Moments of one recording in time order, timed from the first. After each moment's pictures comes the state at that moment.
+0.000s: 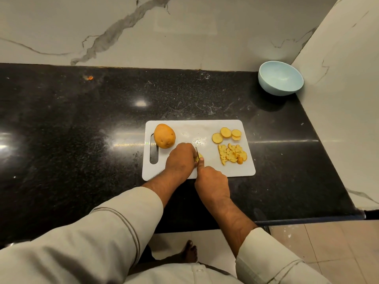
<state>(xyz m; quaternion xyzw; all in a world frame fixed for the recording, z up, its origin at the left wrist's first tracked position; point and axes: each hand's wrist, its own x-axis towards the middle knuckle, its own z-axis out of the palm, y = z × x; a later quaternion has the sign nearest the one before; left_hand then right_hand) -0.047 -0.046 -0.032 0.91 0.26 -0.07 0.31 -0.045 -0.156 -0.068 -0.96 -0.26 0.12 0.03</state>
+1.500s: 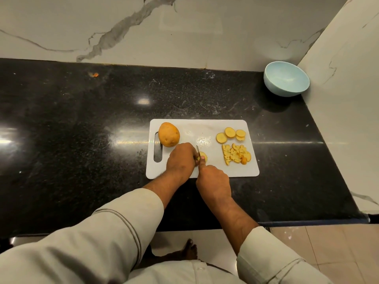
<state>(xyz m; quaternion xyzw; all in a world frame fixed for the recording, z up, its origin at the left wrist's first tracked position) -0.055 -0.040 -0.036 0.89 0.28 -0.05 0.36 -0.046 -0.151 -0.061 -0.95 -0.27 0.14 0.03</state>
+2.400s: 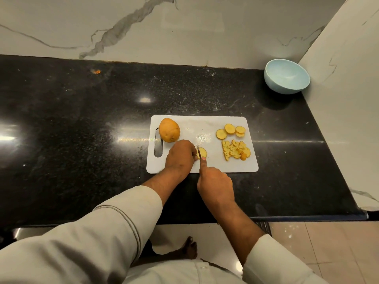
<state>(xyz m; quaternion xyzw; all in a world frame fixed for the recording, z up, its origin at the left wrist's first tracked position) -0.061 -0.041 -0.046 0.89 0.27 -0.02 0.36 -0.069 -0.167 -0.046 -0.95 -0.27 0.12 0.05</state>
